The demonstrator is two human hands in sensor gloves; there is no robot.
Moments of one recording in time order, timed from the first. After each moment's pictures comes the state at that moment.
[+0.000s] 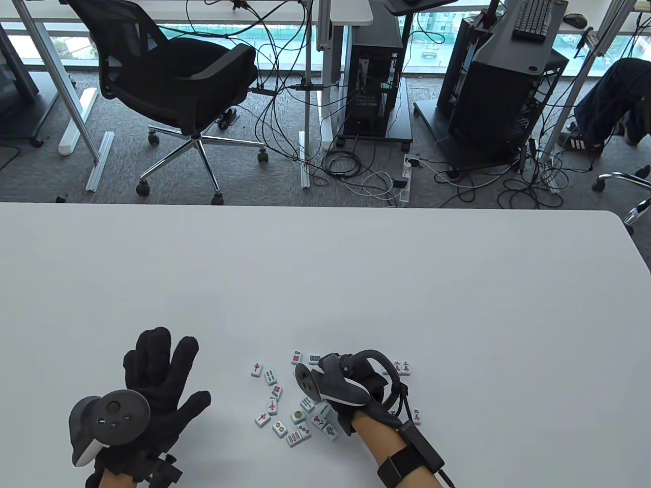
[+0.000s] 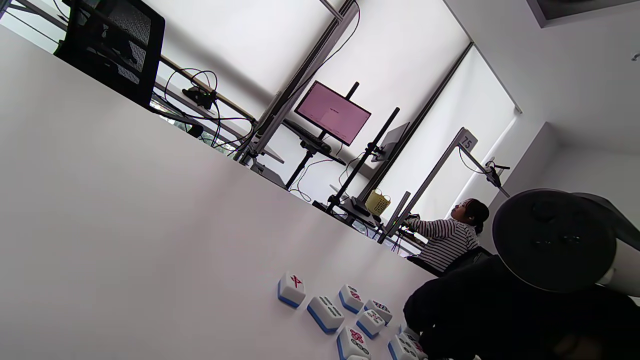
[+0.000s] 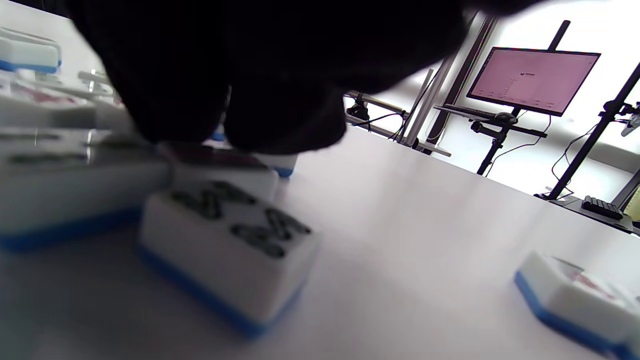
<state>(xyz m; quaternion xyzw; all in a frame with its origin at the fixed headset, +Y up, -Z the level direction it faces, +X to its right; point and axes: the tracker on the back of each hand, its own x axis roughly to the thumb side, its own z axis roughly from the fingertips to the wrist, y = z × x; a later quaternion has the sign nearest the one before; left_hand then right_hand) -0.282 -0.705 -0.210 0.06 -0.13 0.30 0.94 0.020 -0.759 -0.311 -0.22 0.01 -0.97 0.14</state>
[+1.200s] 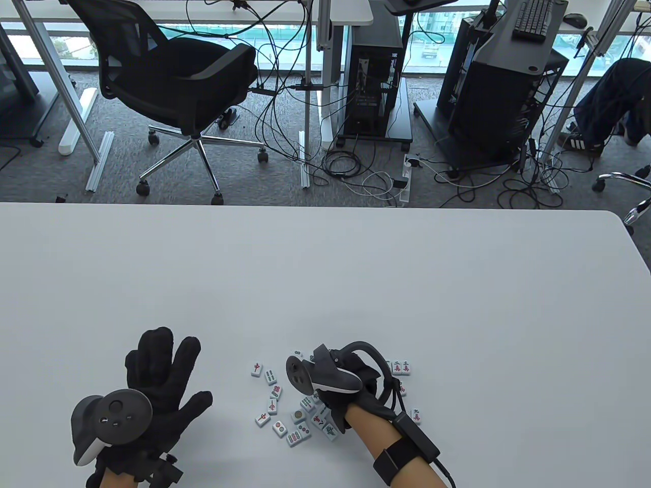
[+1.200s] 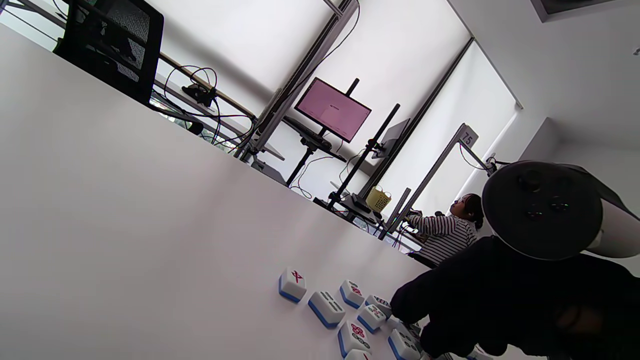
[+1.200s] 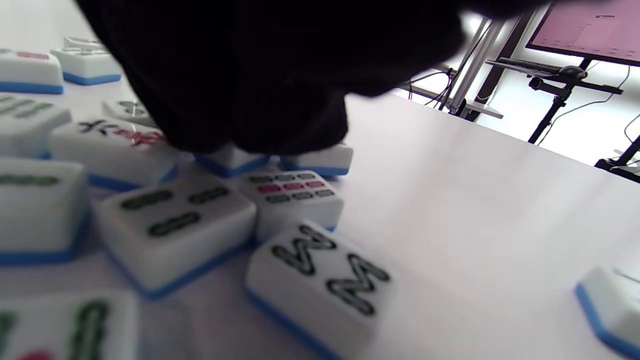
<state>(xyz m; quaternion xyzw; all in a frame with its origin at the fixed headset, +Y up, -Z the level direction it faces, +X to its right) -0.280 -0.705 -0.211 0.06 -0.14 0.30 0.94 0.002 -0.753 -0.316 -0.27 -0.07 -0.95 0.14</state>
